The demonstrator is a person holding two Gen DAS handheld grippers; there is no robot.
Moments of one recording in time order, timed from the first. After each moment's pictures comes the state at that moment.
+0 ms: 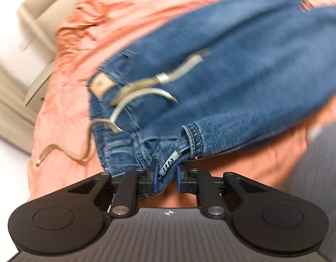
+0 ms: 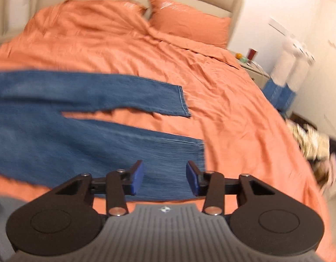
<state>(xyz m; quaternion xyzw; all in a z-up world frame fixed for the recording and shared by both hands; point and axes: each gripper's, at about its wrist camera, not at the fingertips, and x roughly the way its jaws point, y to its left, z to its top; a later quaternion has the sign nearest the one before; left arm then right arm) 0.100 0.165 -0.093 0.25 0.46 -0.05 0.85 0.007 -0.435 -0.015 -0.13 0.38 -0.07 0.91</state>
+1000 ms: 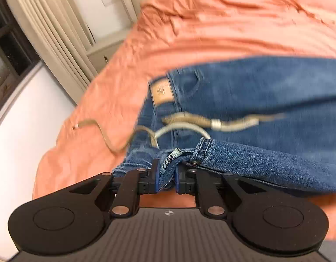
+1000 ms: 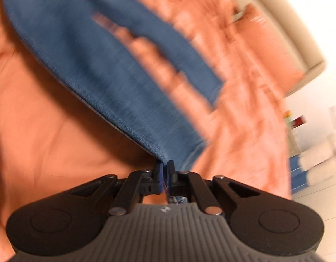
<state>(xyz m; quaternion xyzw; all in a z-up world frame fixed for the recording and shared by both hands) 0.135 0.143 -0.038 0.10 0.44 0.16 0.88 0.051 -0.505 -0.102 -0.40 0.36 0.08 0.84</state>
